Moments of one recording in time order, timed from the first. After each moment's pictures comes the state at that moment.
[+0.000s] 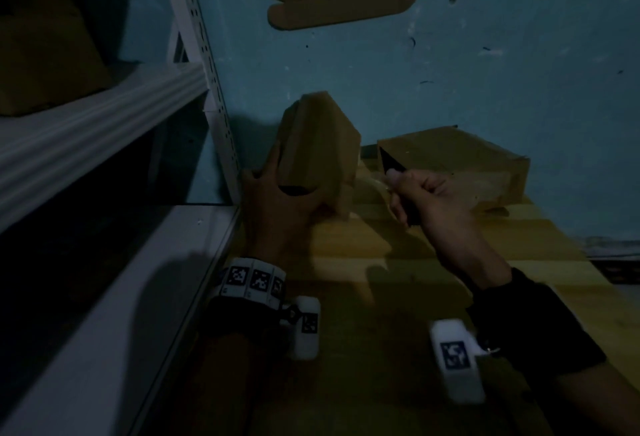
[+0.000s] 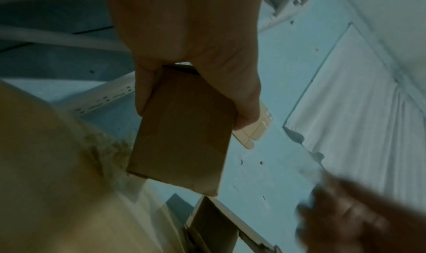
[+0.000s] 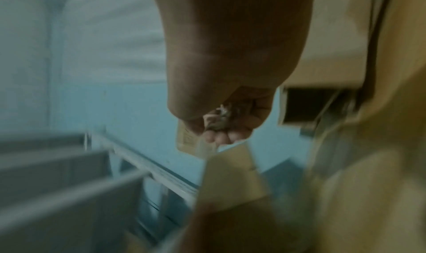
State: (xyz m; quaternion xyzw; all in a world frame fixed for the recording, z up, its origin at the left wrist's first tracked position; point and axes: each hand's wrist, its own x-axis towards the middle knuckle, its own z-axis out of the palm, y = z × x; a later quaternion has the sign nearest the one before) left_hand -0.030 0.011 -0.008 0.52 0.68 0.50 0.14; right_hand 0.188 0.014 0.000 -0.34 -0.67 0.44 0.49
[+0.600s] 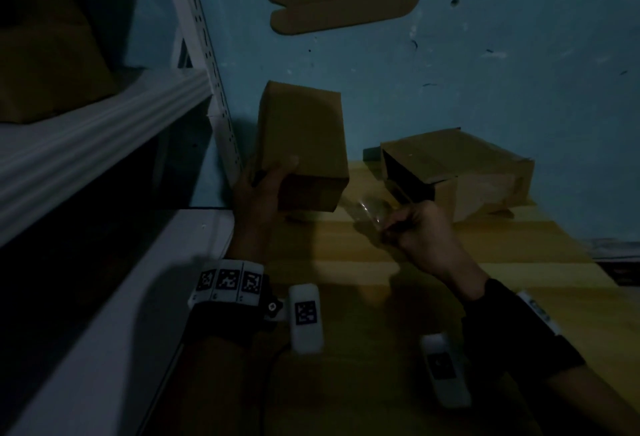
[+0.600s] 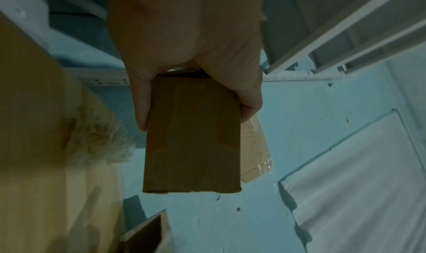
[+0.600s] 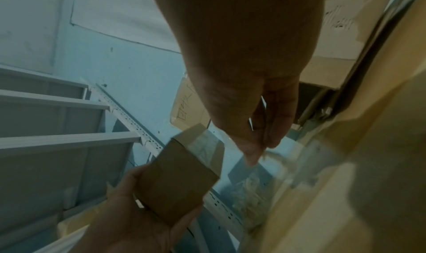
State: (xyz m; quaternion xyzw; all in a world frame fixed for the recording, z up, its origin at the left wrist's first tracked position) left_hand -0.043 0.005 0.013 0.33 0.52 0.70 0.38; right_hand 0.186 0.040 -0.040 -0.48 -0.76 0.28 0.33
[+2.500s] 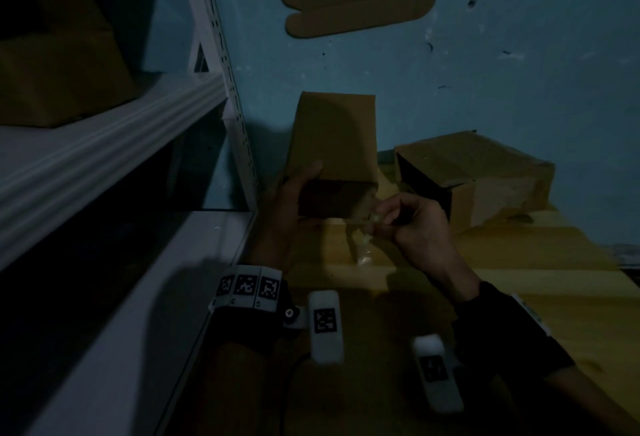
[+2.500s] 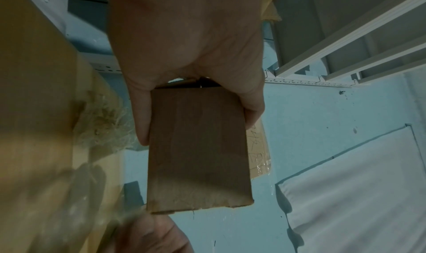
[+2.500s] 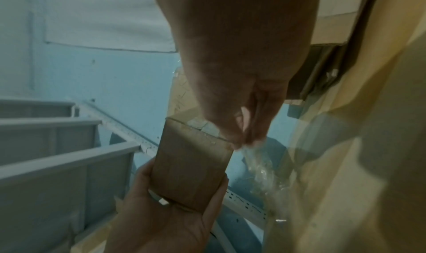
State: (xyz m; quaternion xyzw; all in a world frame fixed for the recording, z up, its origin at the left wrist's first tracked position) left_hand -0.039 0.003 0.007 0.35 0.48 0.65 0.48; right_hand 0.151 0.040 -0.040 -0.46 -0.67 0.37 0.45
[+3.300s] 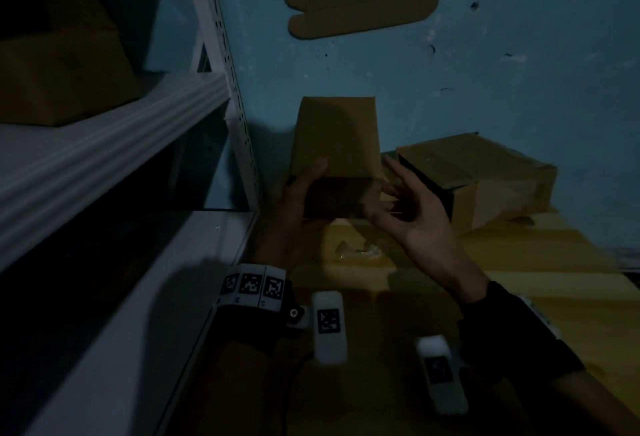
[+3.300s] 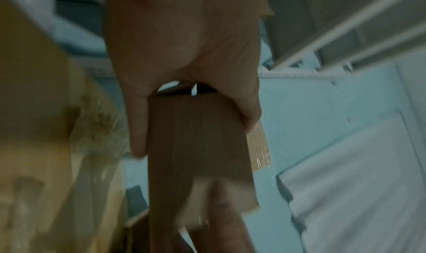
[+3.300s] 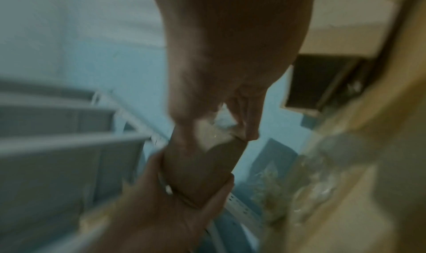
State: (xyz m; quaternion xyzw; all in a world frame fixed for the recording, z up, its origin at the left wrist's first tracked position) left_hand -0.034 0.000 0.012 0.33 0.49 0.64 0.50; right_hand 0.151 0.020 -0.018 -0.39 -0.70 0.40 0.46
